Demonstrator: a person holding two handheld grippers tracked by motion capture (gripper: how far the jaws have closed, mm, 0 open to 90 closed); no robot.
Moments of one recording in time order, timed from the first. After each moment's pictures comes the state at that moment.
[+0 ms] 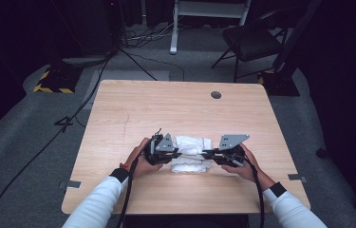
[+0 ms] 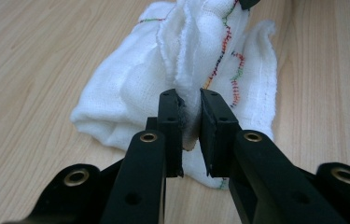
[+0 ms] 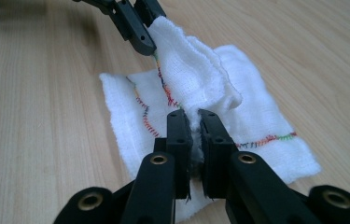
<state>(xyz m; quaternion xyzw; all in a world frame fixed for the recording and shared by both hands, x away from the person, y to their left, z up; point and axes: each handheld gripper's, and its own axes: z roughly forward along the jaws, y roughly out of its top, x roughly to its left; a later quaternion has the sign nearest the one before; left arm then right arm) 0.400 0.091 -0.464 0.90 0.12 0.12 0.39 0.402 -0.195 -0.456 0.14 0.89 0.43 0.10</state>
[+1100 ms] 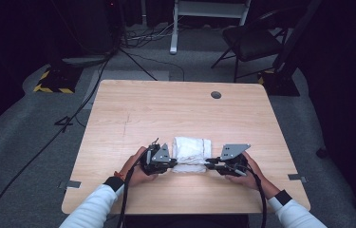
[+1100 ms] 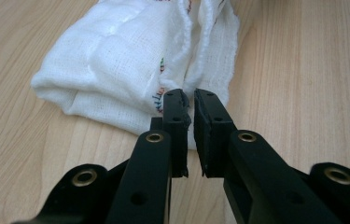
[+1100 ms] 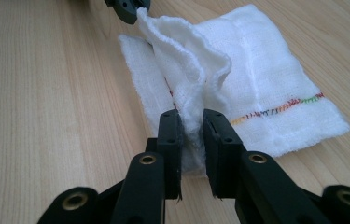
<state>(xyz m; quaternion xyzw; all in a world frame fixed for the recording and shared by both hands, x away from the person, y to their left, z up) 0.374 0.102 -0.472 0.91 0.12 0.10 0.37 0.380 -0.205 -0.468 0.14 0.90 0.41 0.10</state>
